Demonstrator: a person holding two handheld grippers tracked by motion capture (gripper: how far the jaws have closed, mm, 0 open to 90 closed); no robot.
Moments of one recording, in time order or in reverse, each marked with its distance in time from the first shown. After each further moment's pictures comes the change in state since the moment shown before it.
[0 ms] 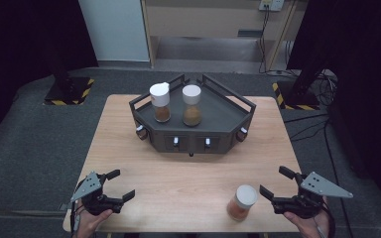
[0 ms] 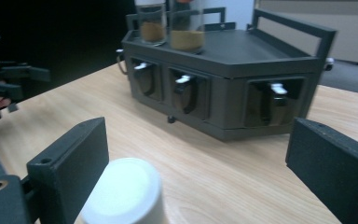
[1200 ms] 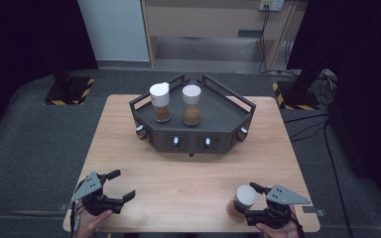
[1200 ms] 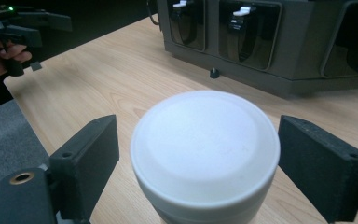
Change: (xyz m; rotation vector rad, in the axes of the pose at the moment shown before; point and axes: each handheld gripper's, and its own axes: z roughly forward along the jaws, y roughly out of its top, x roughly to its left) left arm 0.000 0.001 0.000 0.006 -0.004 0.004; right arm 0.023 -0.032 0.046 0.129 0.089 0.030
